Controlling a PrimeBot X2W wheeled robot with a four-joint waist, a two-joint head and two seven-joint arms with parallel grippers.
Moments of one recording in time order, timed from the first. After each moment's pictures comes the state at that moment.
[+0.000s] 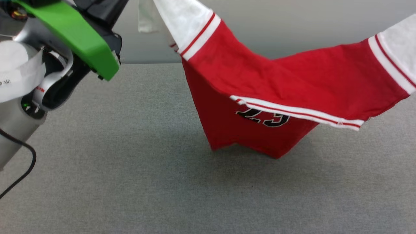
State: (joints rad) left arm -1.17 0.82 -0.94 -0.04 -1.06 0.00 -0.01; right arm -0.46 -0.68 -0.03 -0.25 0.75 0.13 0.36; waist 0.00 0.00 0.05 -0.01
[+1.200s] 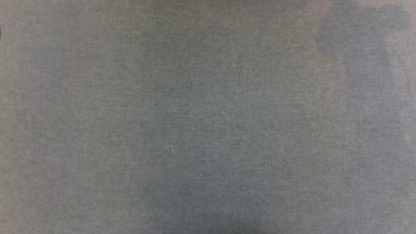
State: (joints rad) left arm -1.83 0.48 -0.83 0.76 -0.89 -0.10 -0.22; right arm -1.60 -0.53 0.37 0.59 0.55 0.13 0.04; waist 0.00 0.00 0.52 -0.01
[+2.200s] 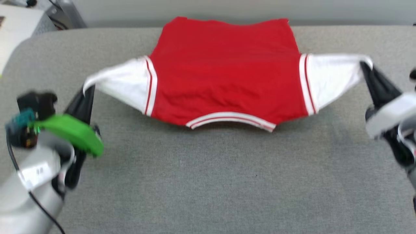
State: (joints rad) left arm -0.59 0.65 -0.62 0.36 -0.94 0.02 -0.26; right arm -0.64 -0.56 0.50 0.49 0.77 0.13 -0.23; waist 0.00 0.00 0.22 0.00
